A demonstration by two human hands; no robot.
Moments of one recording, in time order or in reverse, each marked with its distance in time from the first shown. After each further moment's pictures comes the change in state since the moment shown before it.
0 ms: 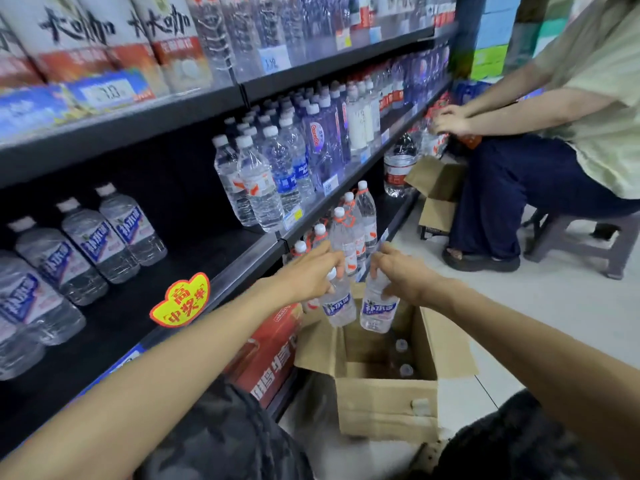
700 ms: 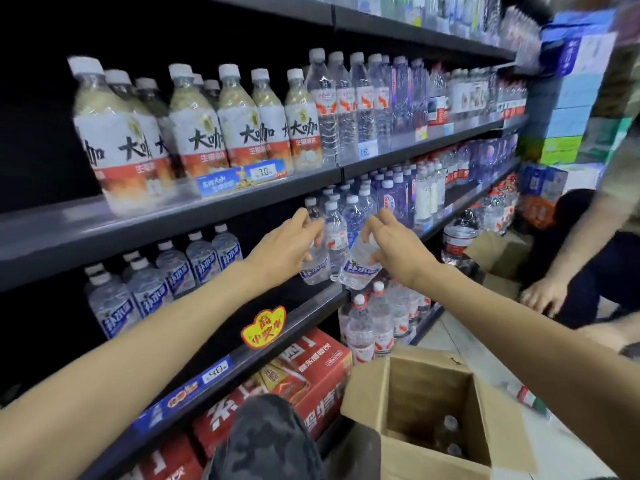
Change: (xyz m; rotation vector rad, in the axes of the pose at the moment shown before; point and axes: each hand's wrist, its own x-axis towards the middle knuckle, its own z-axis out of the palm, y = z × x) left_hand -0.119 -0.041 -0.151 0.377 0.531 -0.090; right_hand 0.030 -0.119 -0.136 0.045 0.434 -0.234
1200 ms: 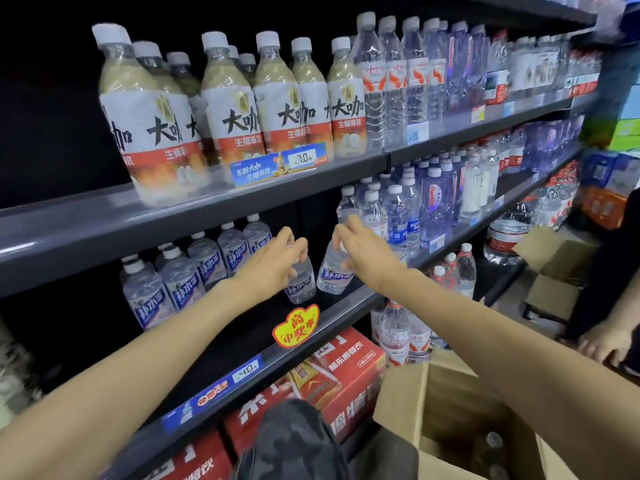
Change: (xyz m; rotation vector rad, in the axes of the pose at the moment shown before) left_hand -0.046 -0.076 0.035 -0.031 -0.138 -0.211; right_hand 0.066 -0.066 0.071 0.019 -0.028 -0.172
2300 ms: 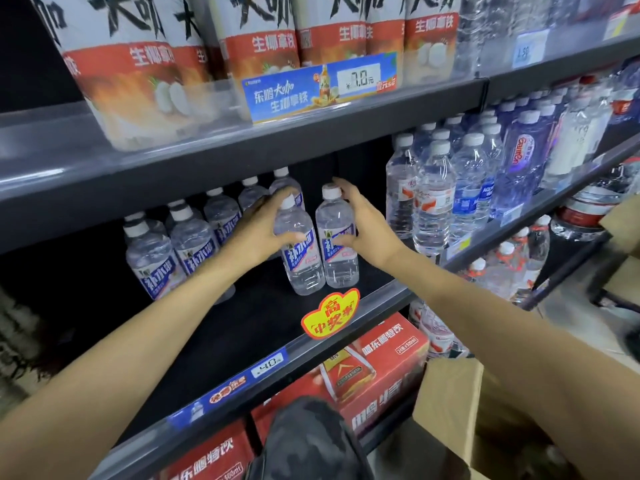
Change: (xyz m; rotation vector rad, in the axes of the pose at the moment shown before) left_hand 0.013 -0.104 0.051 -0.363 0.108 -0.350; right_hand 0.084 -0.007 0.114 0.726 -0.025 0.035
